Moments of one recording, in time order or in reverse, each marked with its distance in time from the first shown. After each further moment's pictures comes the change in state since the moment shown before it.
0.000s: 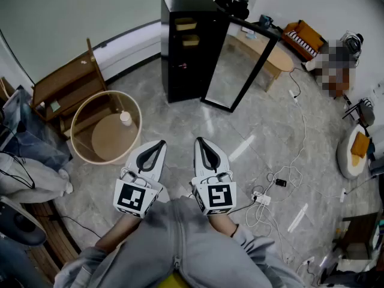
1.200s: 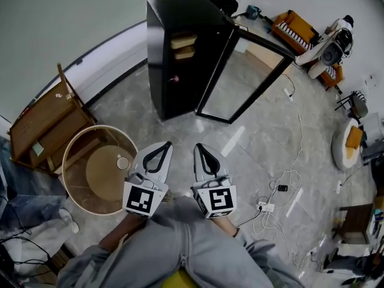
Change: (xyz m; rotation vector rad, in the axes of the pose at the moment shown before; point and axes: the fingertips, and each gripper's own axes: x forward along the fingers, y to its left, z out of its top) left arm 0.226 0.241 -0.047 0.023 -0.004 -0.159; right arm 0.315 -0.049 -0.039 0.014 0.099 -0.098
